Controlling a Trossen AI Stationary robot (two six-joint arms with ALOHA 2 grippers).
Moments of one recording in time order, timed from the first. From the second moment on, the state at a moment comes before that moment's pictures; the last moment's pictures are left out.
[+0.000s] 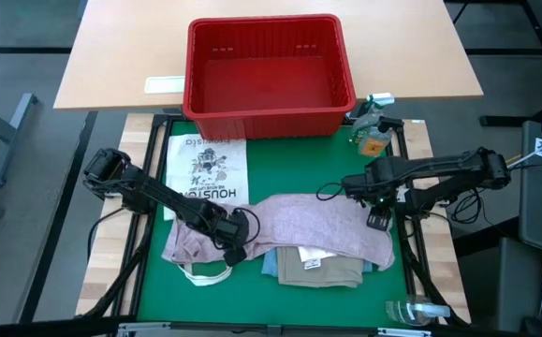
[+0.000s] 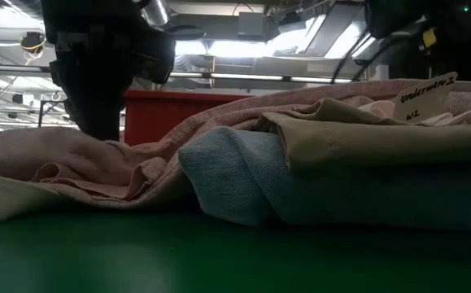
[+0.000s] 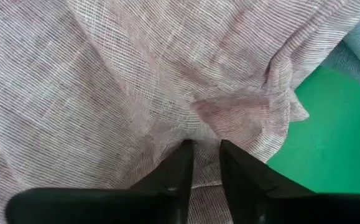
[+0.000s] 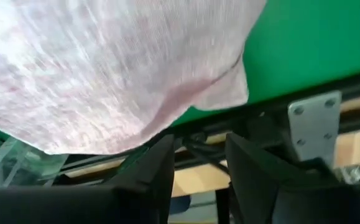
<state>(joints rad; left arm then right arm) -0.34 1.66 1.01 -0.58 -0.06 -0.88 0.03 1.28 1.01 -1.56 -0.22 0.39</state>
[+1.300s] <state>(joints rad) -0.34 1.66 1.01 -0.51 -0.02 -0.94 0.90 1.34 1.03 -1.20 0.02 1.05</state>
